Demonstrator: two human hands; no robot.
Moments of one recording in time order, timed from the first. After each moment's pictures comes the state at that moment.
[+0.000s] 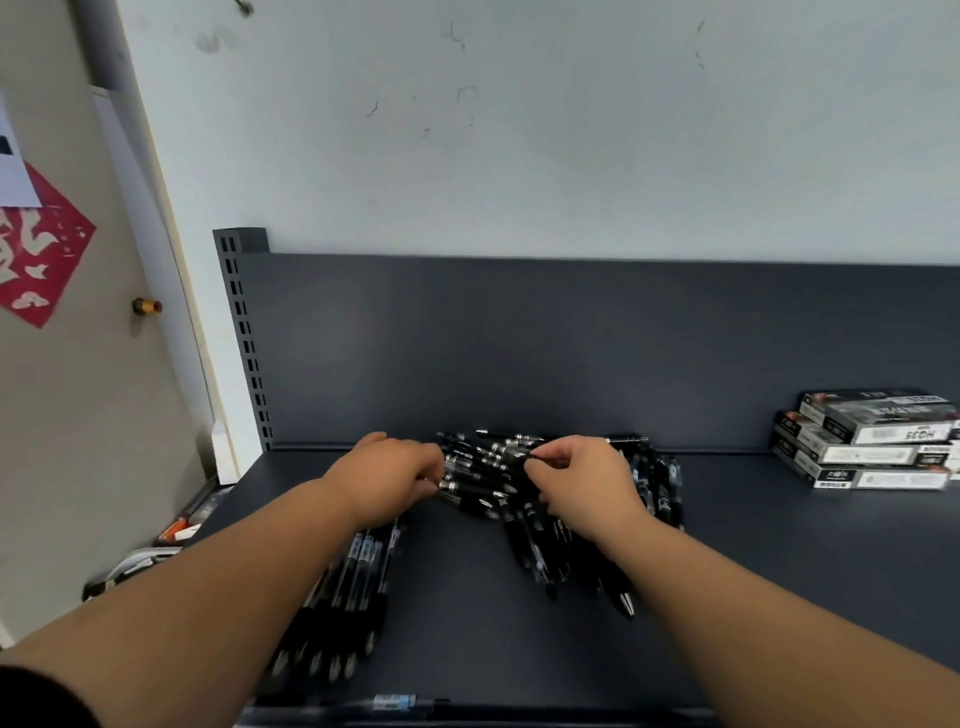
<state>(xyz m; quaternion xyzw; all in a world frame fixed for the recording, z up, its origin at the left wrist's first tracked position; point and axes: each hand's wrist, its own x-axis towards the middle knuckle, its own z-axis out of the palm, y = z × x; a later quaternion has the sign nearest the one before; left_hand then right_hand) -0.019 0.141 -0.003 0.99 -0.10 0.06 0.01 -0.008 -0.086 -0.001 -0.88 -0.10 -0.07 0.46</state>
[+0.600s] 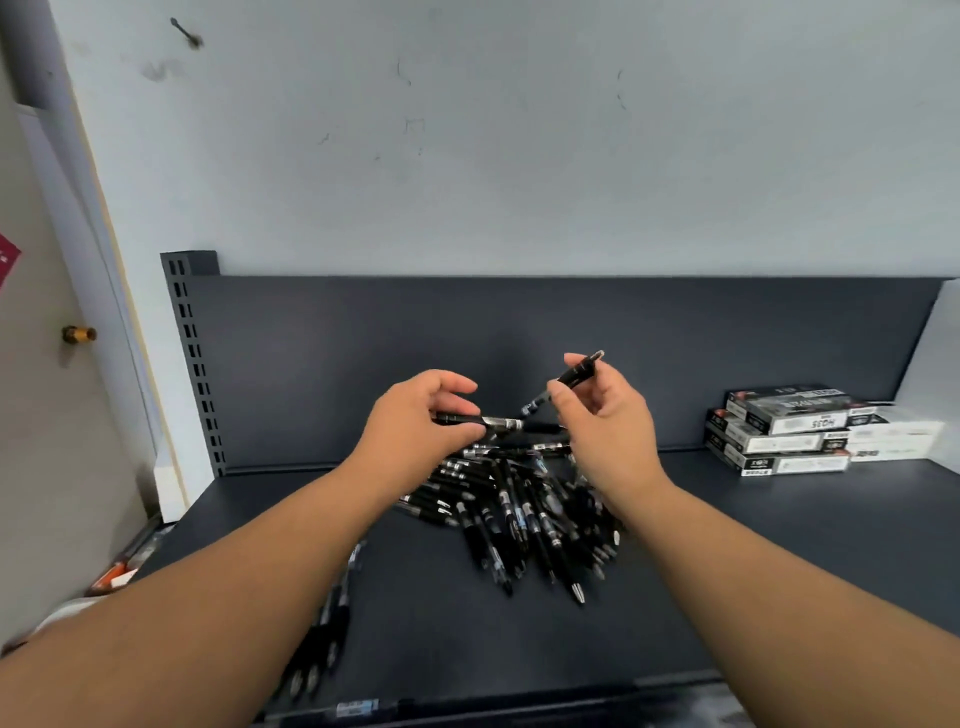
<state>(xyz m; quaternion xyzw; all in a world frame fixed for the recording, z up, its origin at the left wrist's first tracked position) -0.046 0.064 0.054 0.85 -0.08 0.21 0.47 -0.010 -0.126 0.039 -0.73 -0.14 -0.27 0.61</state>
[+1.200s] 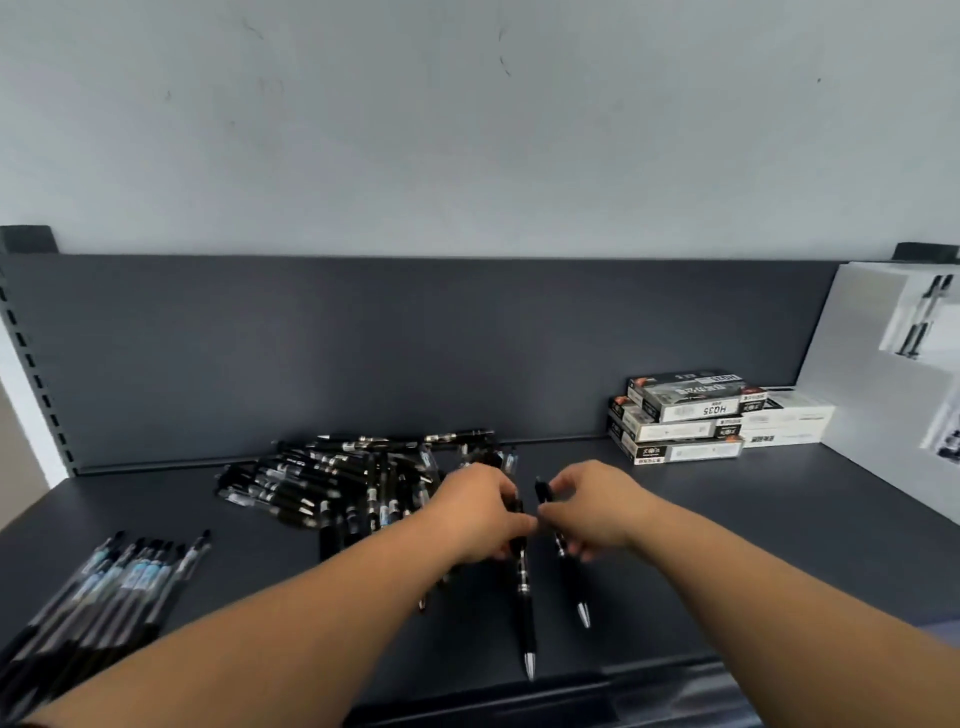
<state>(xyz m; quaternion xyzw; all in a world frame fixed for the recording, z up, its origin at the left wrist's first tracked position) -0.011 -0.123 -0.005 0.93 -0.04 -0.06 0.37 0.005 -0.271 0.003 -0.94 -0.05 0.11 0.32</state>
